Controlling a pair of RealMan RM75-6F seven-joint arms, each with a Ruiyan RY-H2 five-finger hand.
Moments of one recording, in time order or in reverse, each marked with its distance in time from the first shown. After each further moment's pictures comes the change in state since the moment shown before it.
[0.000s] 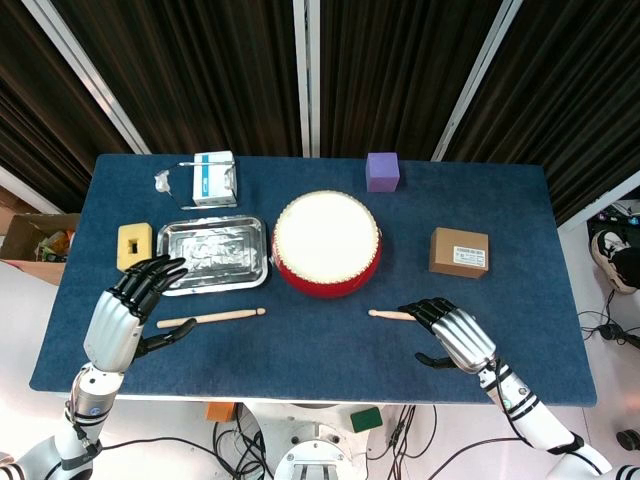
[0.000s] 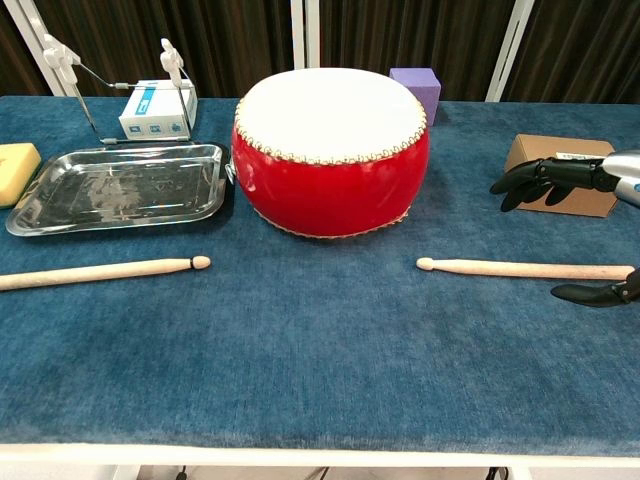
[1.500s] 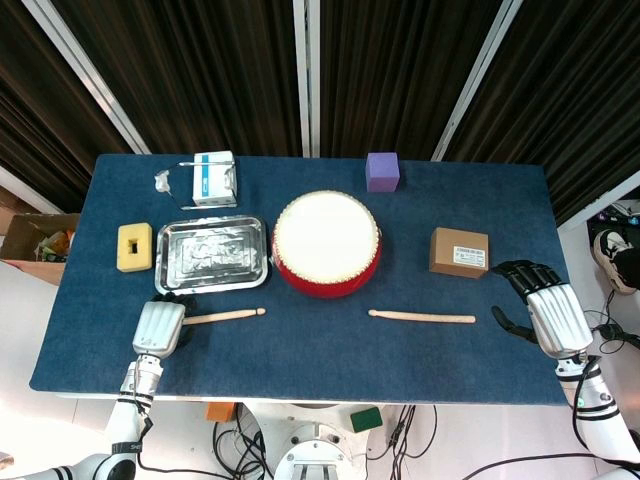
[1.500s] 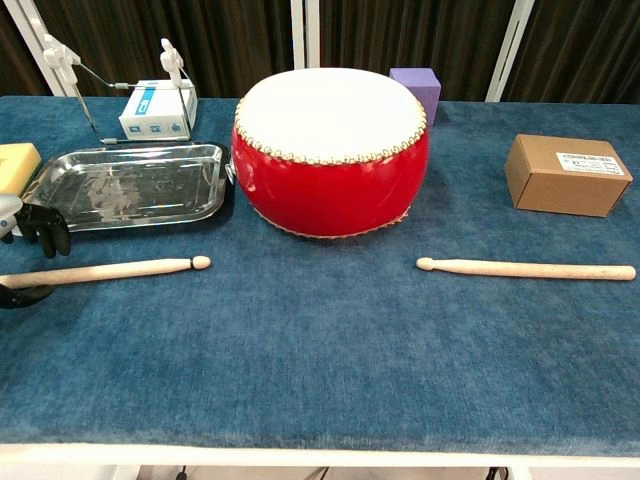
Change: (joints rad) left arm 0.003 -0.226 0.045 0.096 -0.621 -0.457 0.573; right arm -0.135 0.154 0.096 -0.007 0.125 0.300 -0.065
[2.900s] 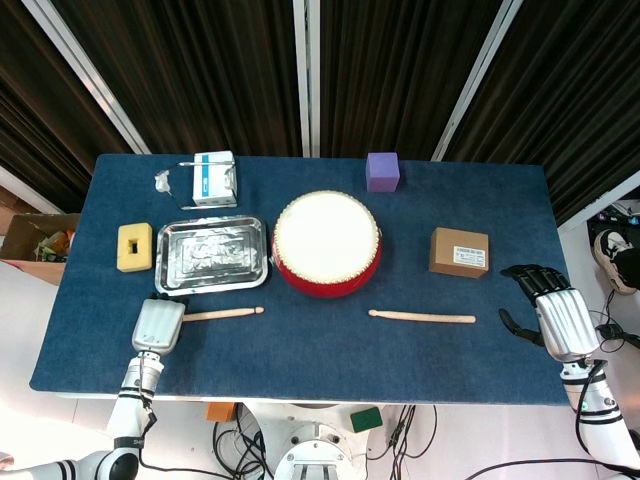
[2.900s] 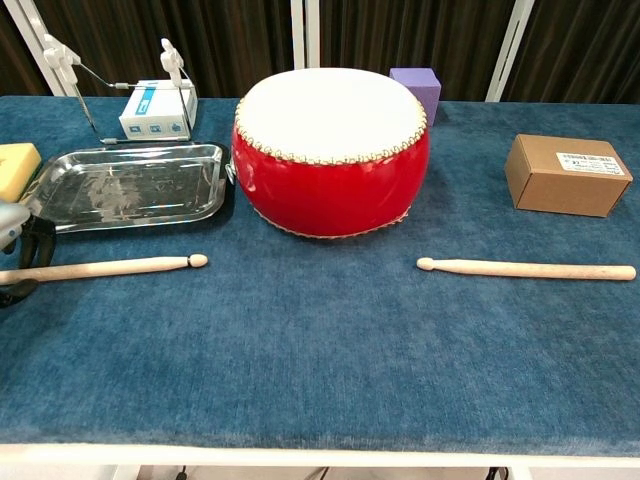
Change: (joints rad) left arm -0.046 0.006 0.016 -0.029 -0.119 -0.011 0.261; right arm -0.030 -0.023 0.001 0.028 0.034 0.002 0.028
